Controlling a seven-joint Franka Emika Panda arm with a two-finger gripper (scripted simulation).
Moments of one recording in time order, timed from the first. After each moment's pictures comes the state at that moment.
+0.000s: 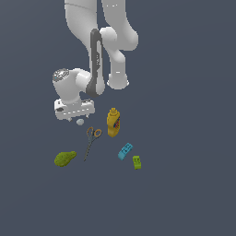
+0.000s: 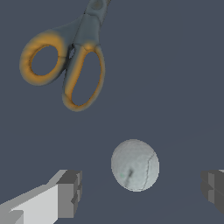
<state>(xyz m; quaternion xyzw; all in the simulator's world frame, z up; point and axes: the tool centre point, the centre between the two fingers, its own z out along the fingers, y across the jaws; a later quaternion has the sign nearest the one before) -0.132 -0.229 0.057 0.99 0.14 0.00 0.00</state>
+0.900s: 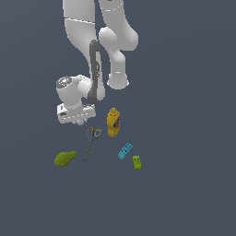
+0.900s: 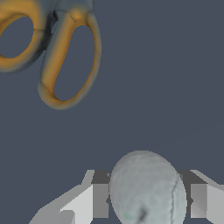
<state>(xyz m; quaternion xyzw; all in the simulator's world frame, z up) -0.133 -0.230 0.021 0.99 0.14 0.00 0.00</state>
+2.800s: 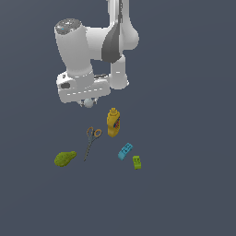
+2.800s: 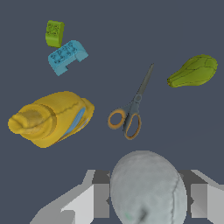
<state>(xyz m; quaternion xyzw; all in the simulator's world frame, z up) -0.086 -0.133 0.226 0.99 0.14 0.00 0.00</state>
